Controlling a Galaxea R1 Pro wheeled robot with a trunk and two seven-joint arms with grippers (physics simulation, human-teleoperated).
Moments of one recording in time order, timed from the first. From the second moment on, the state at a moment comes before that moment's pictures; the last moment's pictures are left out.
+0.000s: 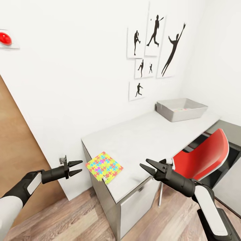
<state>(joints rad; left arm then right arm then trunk) -0.78 0.35 -0.04 -0.48 0.56 0.86 -1.21 -0.28 -0.10 -0.07 -1.59 -1.09 1.04 0.75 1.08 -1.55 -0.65</state>
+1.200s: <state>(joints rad) -0.77 0.34 -0.04 -0.45 0.57 0.86 -1.21 -0.28 -0.10 -0.07 -1.59 -1.09 1.04 0.75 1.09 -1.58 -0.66</state>
